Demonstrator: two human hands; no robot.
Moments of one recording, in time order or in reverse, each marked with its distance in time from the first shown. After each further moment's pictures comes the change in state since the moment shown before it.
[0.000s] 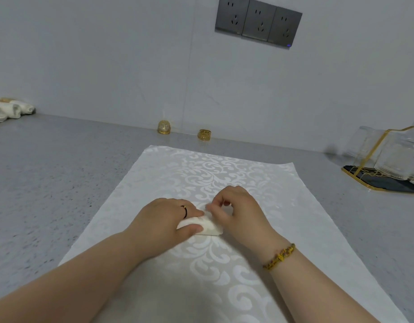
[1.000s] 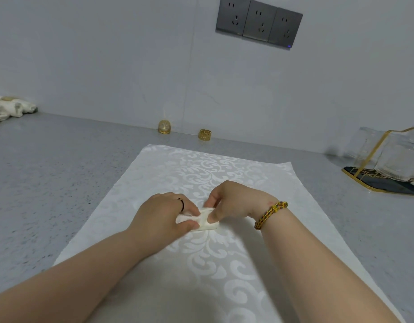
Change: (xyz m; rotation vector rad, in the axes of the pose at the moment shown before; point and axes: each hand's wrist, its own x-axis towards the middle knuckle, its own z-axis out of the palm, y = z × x) left_hand 0.001 0.011 -0.004 -0.100 0.055 -0.121; right_hand 0.039 -0.009 -0.025 -0.055 -0.622 0.301
